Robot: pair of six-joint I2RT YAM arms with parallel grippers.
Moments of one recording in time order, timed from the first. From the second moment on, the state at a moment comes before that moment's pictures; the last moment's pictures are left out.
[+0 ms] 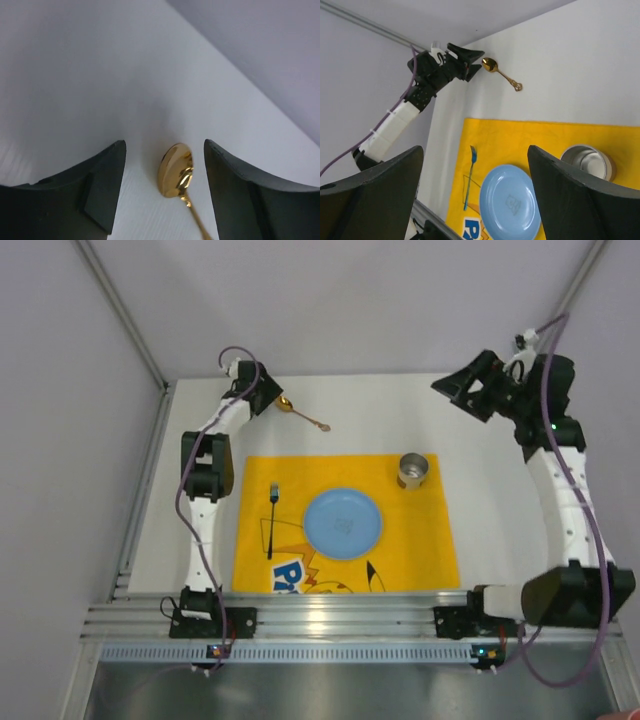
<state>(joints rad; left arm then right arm) -0.13 2.50 2.11 -0.29 -0.10 -0.77 -0.03 1.37 1.42 -0.39 -0.62 0.67</state>
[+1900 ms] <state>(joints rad) -0.39 2.48 1.98 -0.18 0.21 -1.03 0.13 1.68 1.56 -0.77 -0.43 0.33</state>
